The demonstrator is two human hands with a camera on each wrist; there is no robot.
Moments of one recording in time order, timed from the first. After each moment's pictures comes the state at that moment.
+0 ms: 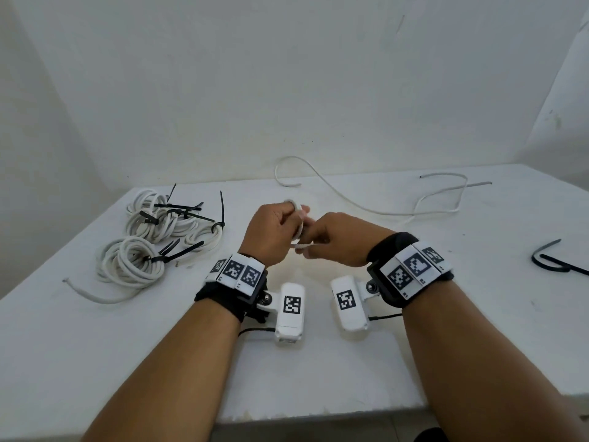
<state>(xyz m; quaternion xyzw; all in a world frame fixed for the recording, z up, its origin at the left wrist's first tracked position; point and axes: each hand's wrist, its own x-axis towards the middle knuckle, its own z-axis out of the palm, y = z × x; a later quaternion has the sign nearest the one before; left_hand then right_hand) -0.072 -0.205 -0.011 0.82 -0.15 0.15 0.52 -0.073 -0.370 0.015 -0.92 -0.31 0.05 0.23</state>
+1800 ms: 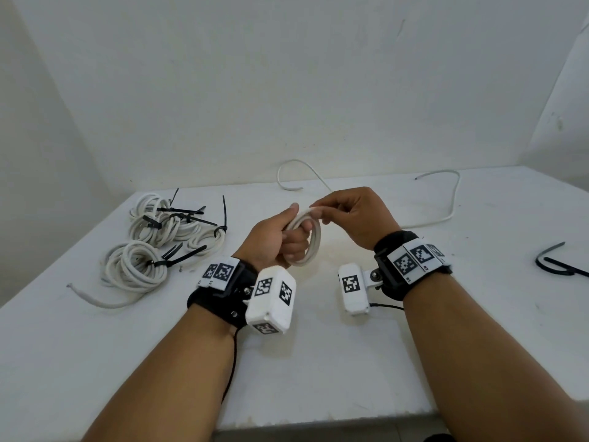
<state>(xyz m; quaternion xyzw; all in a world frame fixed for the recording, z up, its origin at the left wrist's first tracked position) -0.078 -0.207 0.000 0.55 -0.09 -0.16 0.81 -0.046 -0.384 0.007 -0.82 -0.26 -0.15 0.49</state>
